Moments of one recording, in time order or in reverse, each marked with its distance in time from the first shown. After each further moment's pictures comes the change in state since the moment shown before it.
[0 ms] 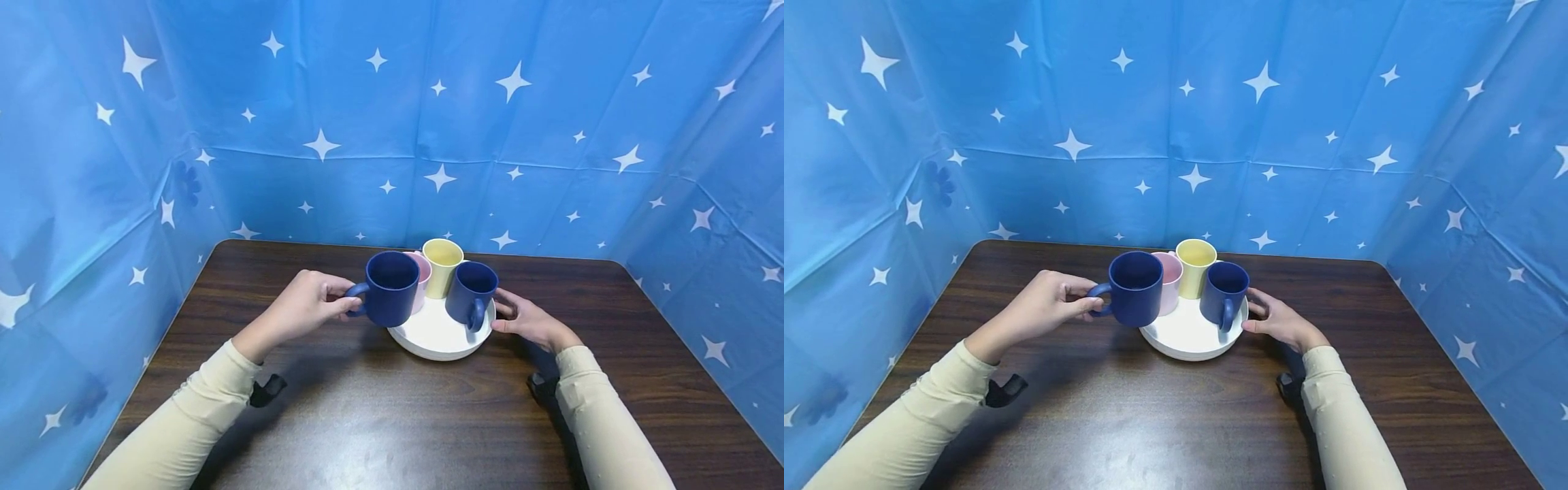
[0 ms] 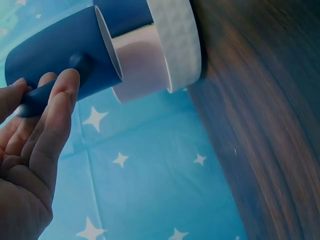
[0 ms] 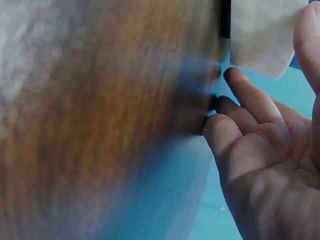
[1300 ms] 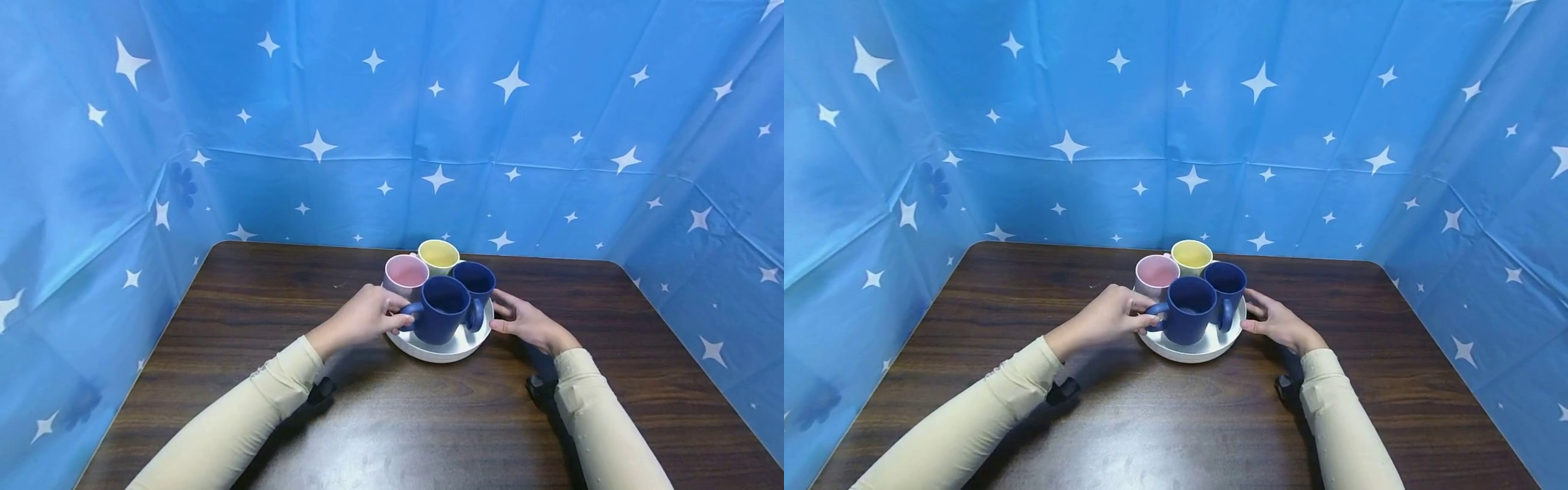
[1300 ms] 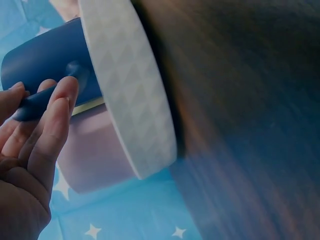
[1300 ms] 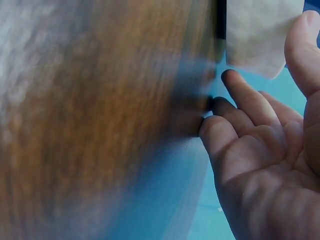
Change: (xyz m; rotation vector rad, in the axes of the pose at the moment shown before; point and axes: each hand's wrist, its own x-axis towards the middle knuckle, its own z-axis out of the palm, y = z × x) left_hand 0.052 -0.003 0.079 -0.027 -0.153 0.065; right_hand 0.000 -0.001 0.001 0.000 0.029 -0.006
